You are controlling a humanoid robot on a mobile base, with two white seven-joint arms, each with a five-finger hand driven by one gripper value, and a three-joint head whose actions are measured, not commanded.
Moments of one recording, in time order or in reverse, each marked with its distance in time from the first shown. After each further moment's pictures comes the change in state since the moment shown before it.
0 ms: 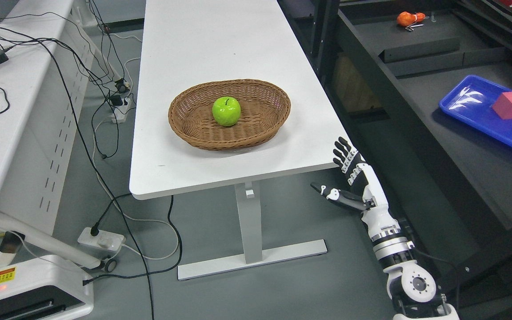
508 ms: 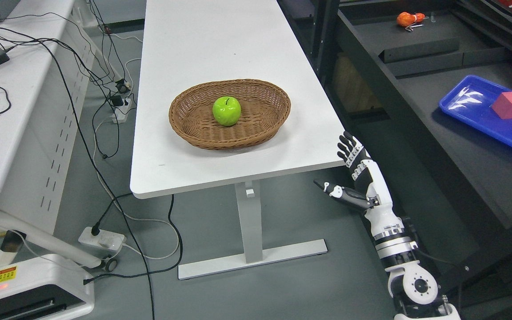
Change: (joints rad) left arm 0.000 0.000 0.000 0.000 0.000 0.000 0.000; right arm -0.001 -0.023 0.011 -0.002 0.085 -0.134 -0.009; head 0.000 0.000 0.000
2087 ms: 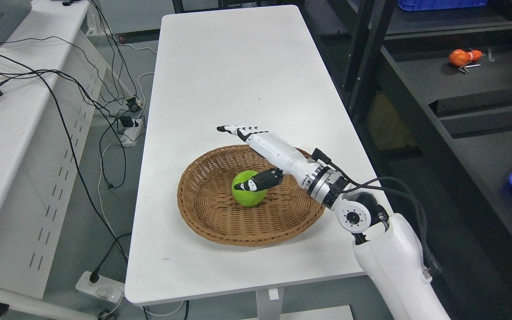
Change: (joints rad) left arm 0.000 0.000 0.000 0.000 0.000 0.000 0.001; right arm -0.422 -0.070 0.330 0.170 0.608 -0.050 0.226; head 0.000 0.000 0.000
